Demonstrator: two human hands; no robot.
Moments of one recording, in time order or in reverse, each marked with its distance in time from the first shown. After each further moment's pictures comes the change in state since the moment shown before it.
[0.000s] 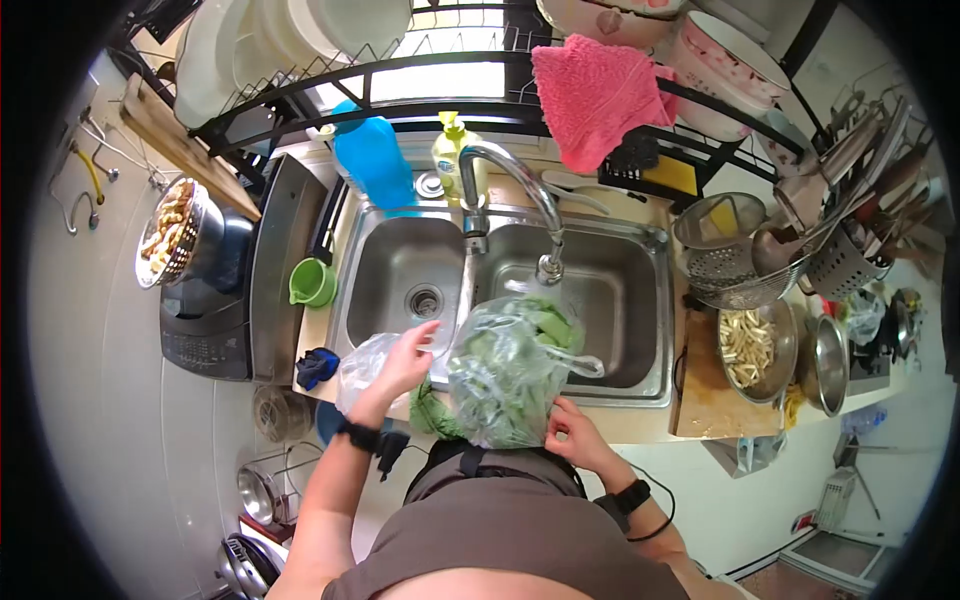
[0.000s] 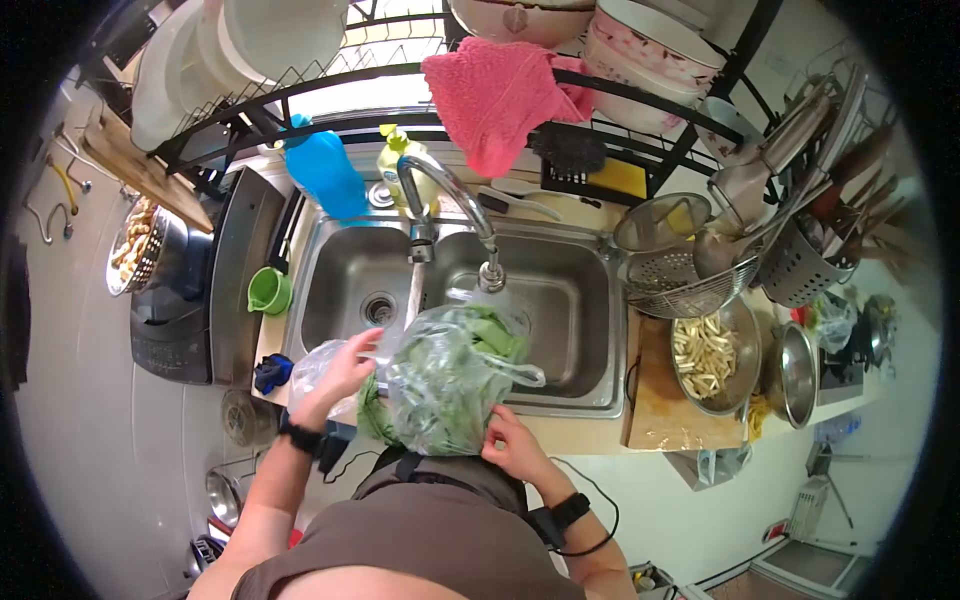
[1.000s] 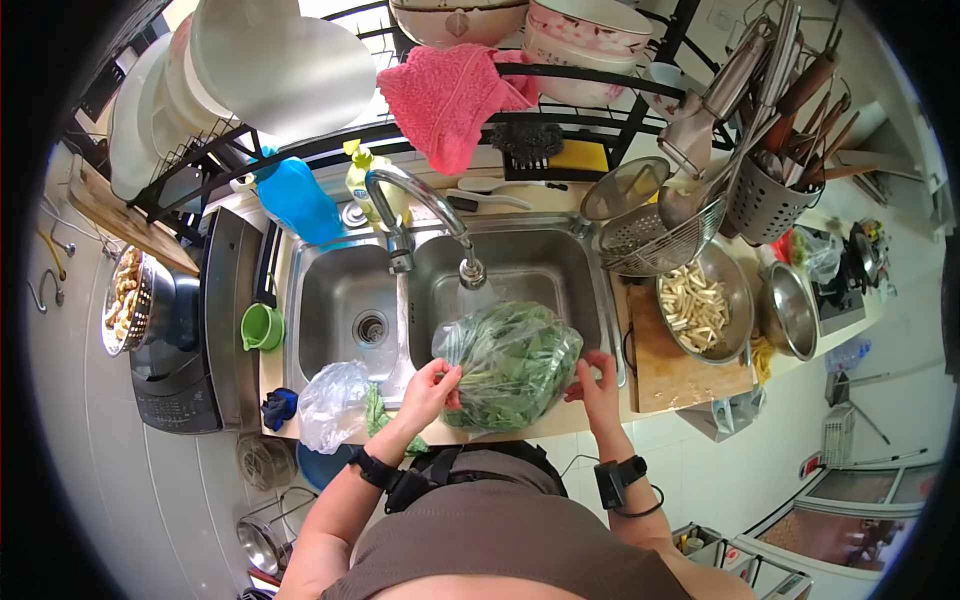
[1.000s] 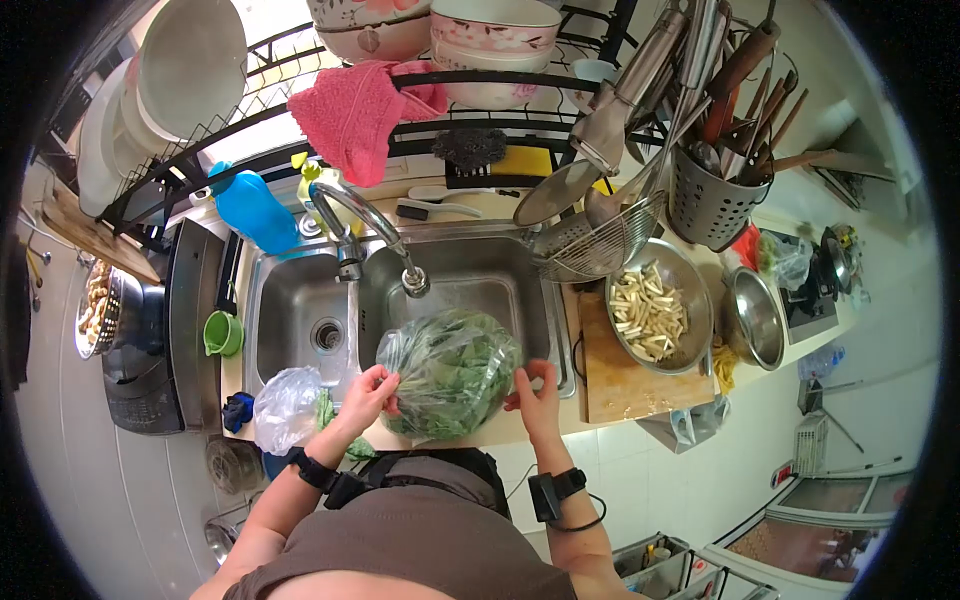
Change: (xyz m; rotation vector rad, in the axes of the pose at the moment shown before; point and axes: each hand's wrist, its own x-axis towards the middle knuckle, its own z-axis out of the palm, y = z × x) left_hand -0.008 0.074 0.114 -0.510 -0.285 -0.287; right_hand -0.018 0.020 -0.074 0.645 0.816 0.205
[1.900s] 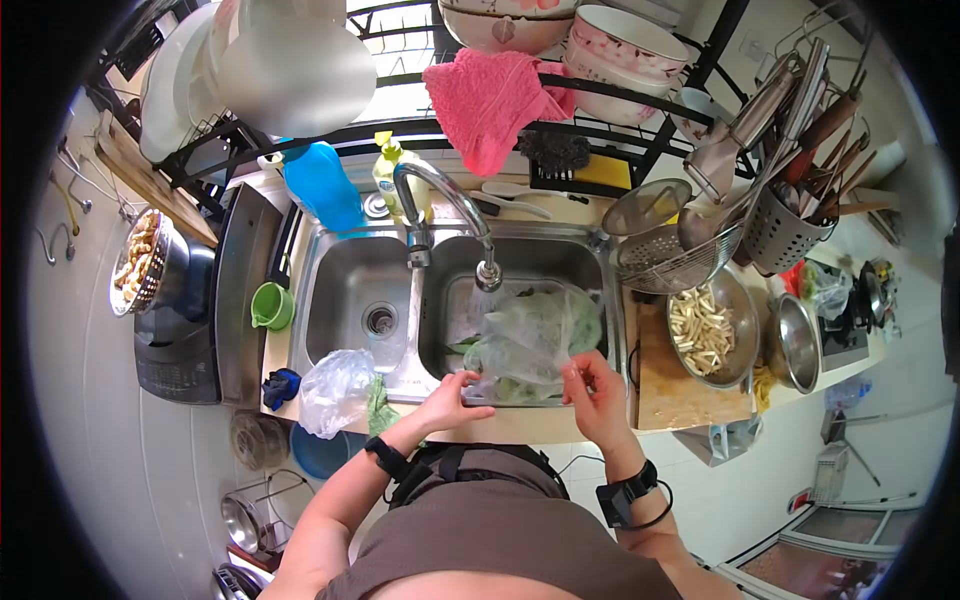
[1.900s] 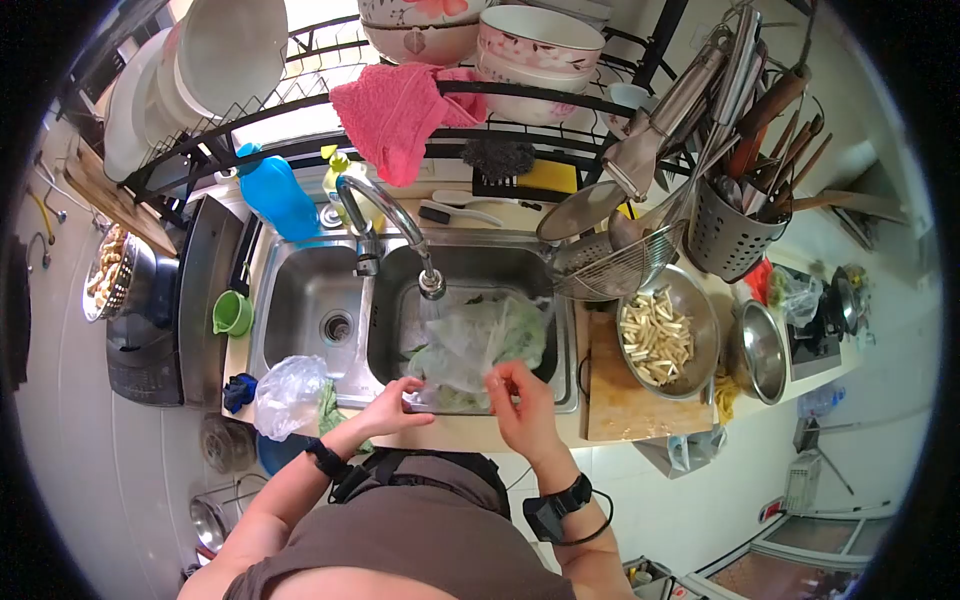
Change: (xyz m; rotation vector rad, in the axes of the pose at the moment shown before) left_hand -0.001 -0.036 0.008 0.729 -0.065 0.160; right_hand -0.043 -0.098 0.046 -0.423 -0.322 -0.553
